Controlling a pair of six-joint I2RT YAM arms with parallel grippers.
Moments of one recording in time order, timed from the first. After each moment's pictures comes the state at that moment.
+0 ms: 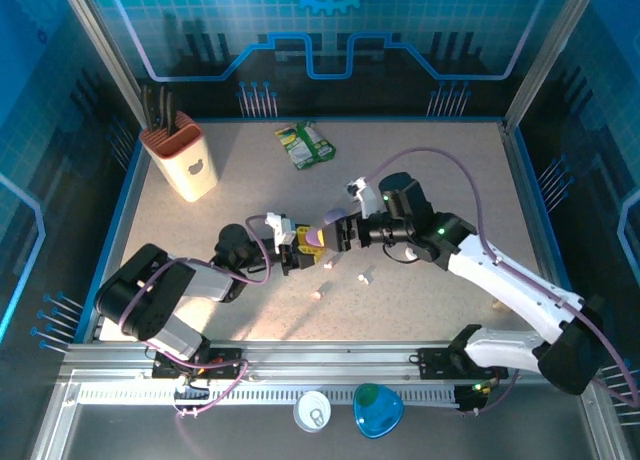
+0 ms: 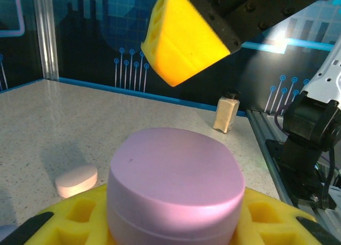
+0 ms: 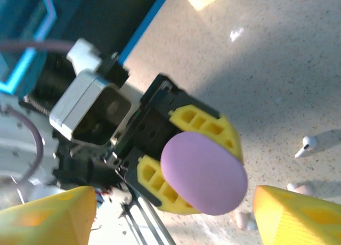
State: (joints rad) left arm -0.47 1.54 0.33 1.29 0.85 -0.17; right arm 0.69 1.19 1.01 -0.40 -0.46 0.51
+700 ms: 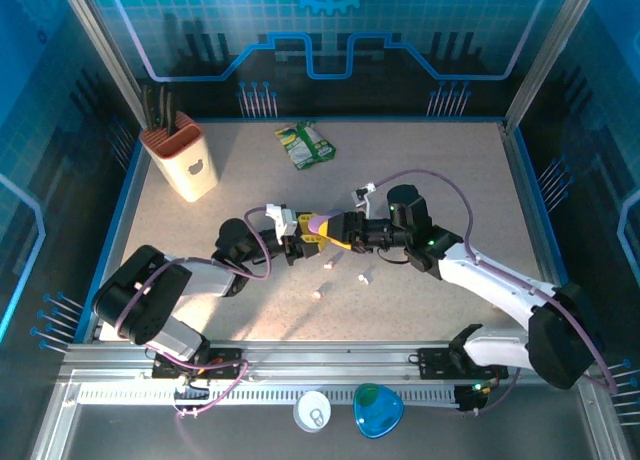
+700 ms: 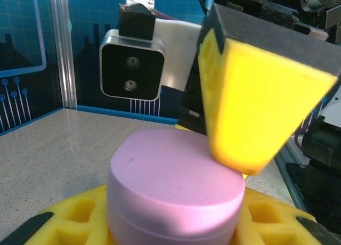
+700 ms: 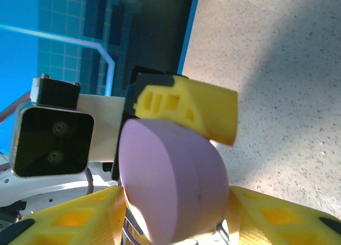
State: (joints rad) left arm -0.49 1.52 0.40 1.29 0.79 -0.17; right arm 0.62 1.24 0.76 0.12 -0.70 1.05
